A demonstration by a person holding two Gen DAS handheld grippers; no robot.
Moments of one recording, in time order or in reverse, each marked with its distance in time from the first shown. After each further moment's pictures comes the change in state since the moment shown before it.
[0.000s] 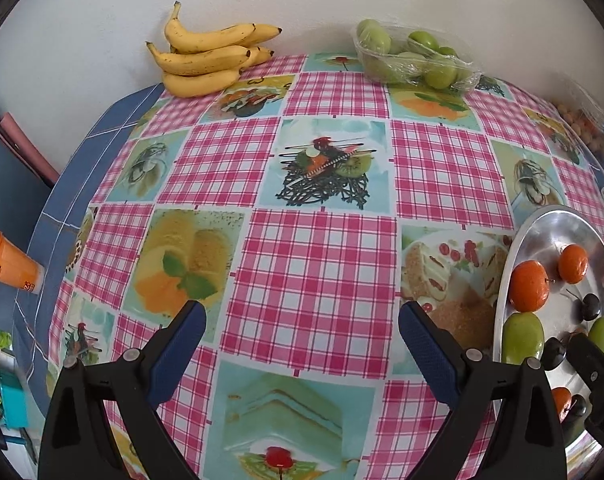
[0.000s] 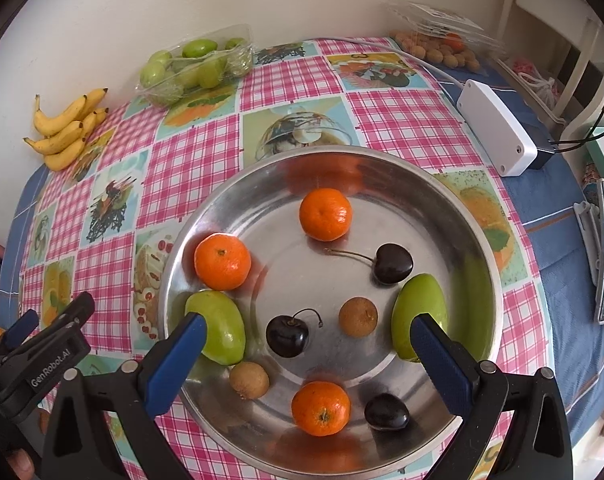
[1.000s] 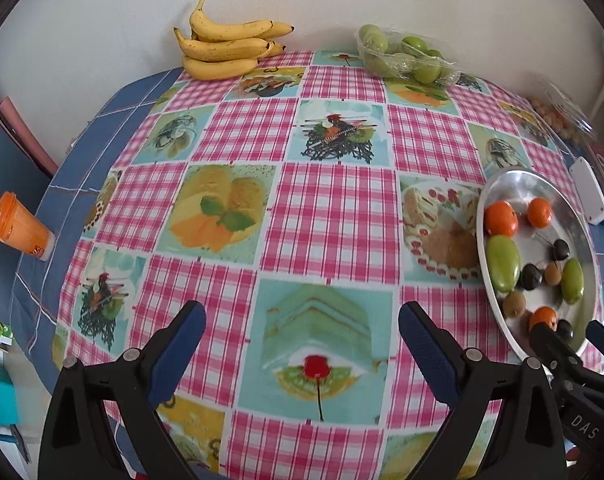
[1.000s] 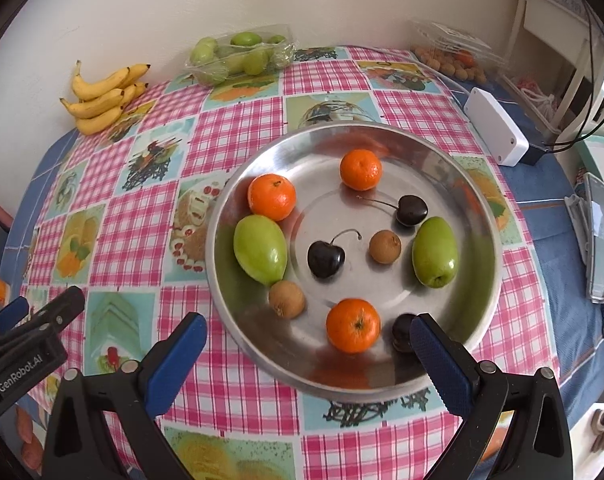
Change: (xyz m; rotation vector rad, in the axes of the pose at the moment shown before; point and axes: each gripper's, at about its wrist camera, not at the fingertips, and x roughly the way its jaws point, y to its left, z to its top) left arm -0.049 0.042 -0.056 -0.001 0.007 -0.077; right arm -0.036 0.027 -0.060 -0.100 -0.033 0.007
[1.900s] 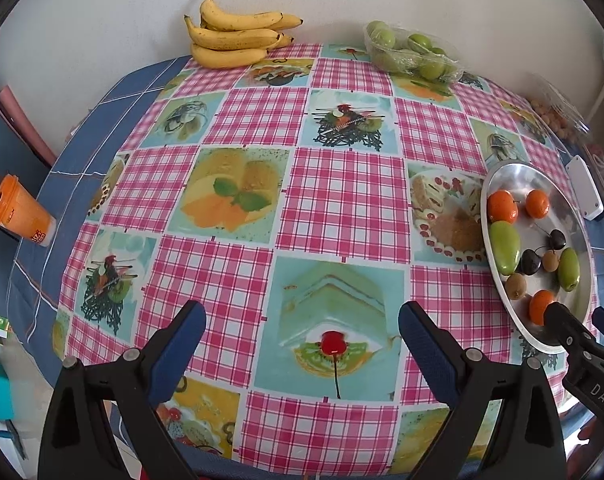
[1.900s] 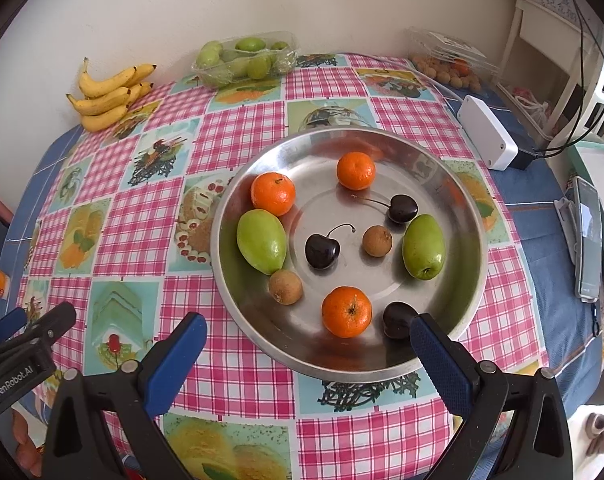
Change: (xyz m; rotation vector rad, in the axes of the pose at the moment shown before) left arm -0.005 0.016 -0.011 -0.016 0.021 -0.014; right arm -0.012 0.000 -0.005 -0.004 -0.024 -0.021
